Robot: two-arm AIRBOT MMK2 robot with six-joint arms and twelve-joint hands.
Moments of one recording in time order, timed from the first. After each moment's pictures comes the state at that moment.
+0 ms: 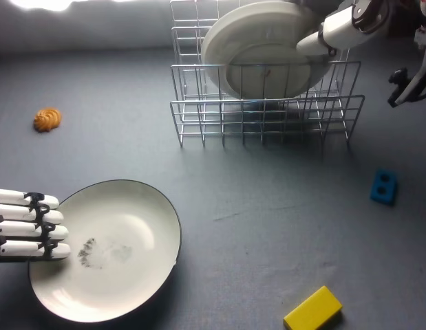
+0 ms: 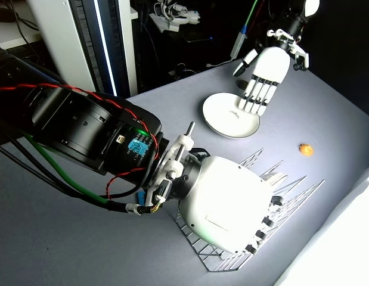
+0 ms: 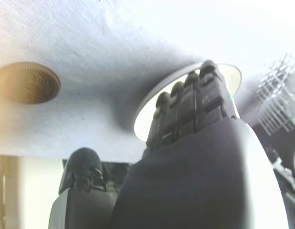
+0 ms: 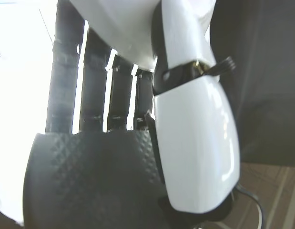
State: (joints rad) left arm 0.99 -0.56 1.23 1.14 -0.80 0.27; right arm -0.20 -1.20 1.38 0.32 0.23 -0.82
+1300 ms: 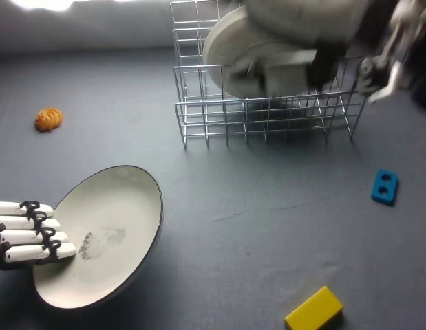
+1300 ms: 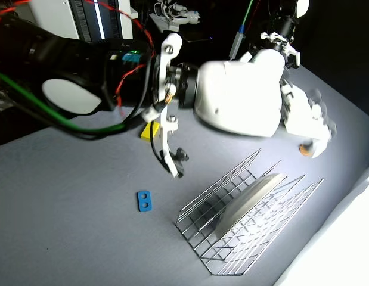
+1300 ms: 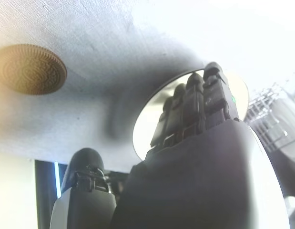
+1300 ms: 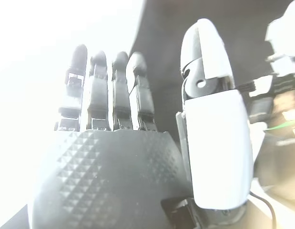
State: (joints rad) left arm 1.07 -0.55 1.13 0.99 -0.68 0.26; right arm -0.25 -1.16 1.05 0.00 0.55 -1.14
